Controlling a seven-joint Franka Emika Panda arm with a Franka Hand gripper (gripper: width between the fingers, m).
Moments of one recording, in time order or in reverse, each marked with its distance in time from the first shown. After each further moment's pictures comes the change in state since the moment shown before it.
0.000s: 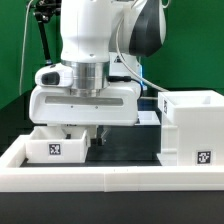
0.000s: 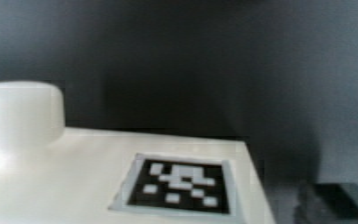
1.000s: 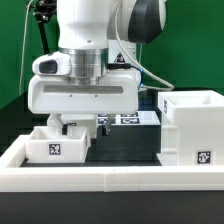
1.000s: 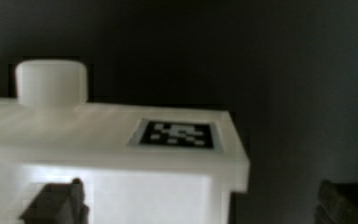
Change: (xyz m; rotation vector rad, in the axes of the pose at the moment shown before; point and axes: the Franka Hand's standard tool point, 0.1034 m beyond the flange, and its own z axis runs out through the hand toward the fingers) arm 0.002 0.000 -0.018 0.021 -0.012 0.007
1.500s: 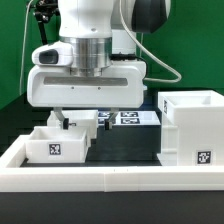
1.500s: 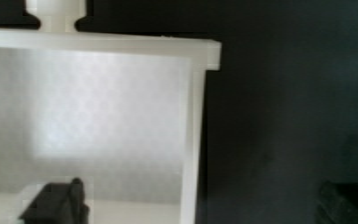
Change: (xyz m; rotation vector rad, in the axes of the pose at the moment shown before) arm 0.026 -0.004 -0.025 0.003 -0.005 0.000
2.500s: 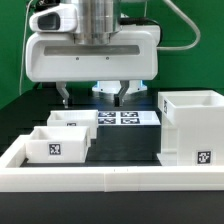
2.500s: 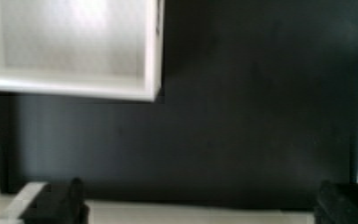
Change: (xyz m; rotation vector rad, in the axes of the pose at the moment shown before) arm 0.041 -0.005 -0.052 0.033 -0.025 -0.014
